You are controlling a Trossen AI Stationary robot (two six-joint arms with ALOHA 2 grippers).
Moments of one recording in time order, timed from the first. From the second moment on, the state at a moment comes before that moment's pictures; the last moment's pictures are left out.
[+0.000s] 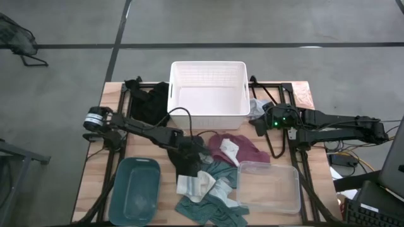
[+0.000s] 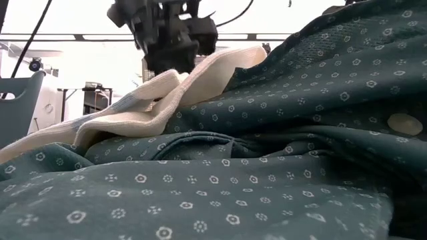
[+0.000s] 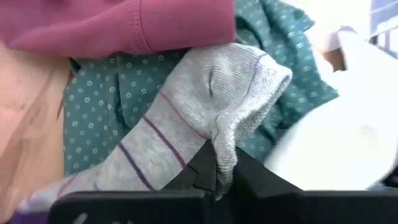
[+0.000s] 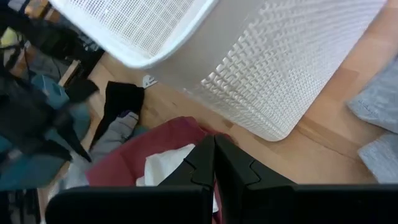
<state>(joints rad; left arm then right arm) -0.15 1.68 1.14 -0.34 0.14 -0.53 -0.17 0.73 0.55 -0.43 0.08 0.83</state>
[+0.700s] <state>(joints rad) -0.37 1.18 1.14 -0.63 0.49 -1.32 -0.15 0.74 0.55 -0.36 -0.21 0.50</state>
